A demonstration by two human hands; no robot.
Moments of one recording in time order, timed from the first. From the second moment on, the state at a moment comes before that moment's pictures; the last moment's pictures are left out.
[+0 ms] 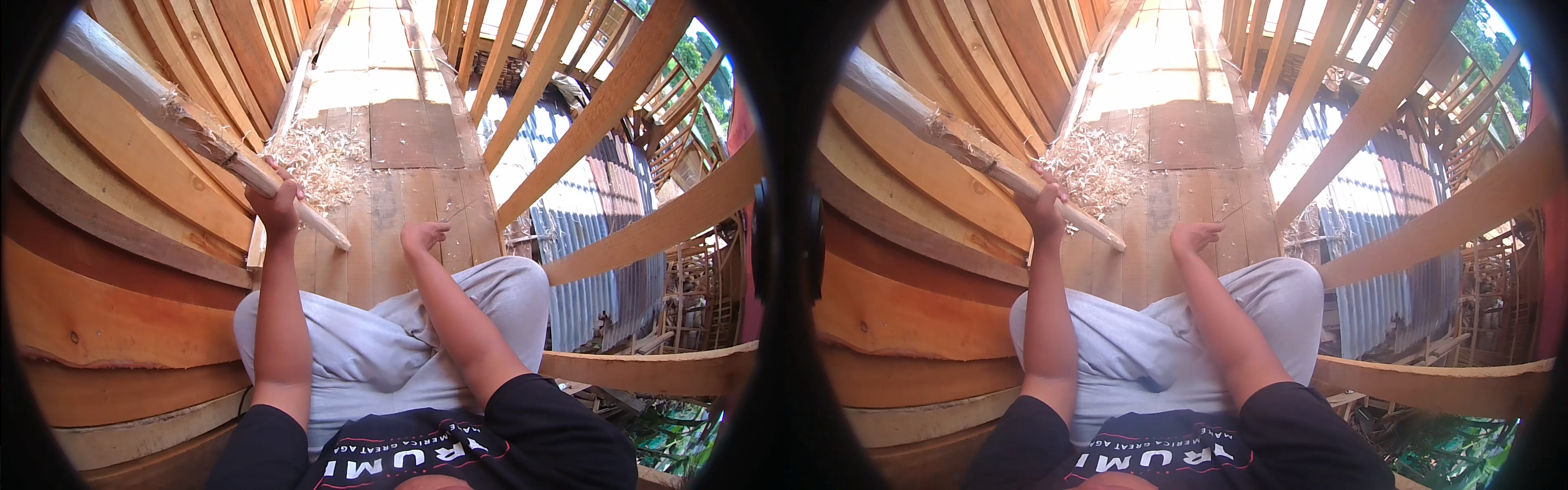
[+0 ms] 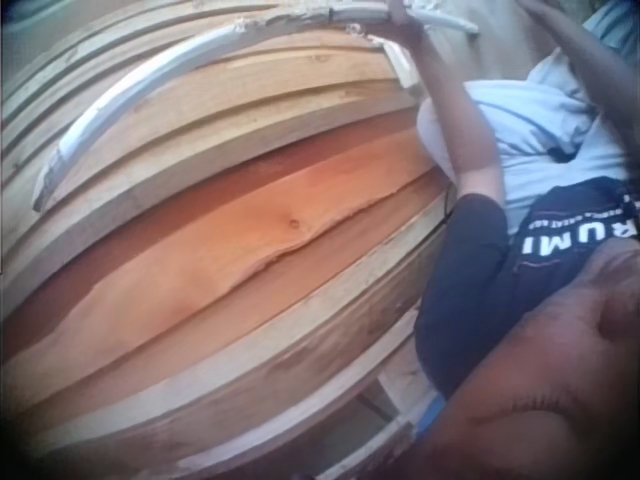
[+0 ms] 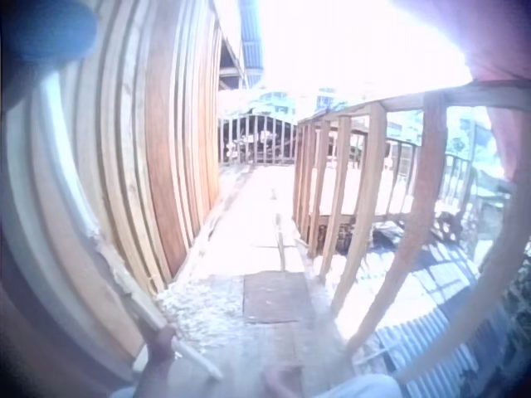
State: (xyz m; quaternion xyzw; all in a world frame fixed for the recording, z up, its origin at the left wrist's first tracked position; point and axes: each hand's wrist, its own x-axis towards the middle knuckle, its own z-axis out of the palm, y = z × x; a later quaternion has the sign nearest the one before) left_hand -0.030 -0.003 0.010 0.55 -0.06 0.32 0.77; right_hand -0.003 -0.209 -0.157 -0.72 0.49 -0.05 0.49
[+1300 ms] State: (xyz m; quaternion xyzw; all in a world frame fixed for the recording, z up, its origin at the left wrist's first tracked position) left_hand -0.025 -0.022 0.008 0.55 -0.11 0.26 0.79; right_hand 0.013 -0.188 -0.186 -0.77 0.35 -0.12 0.52
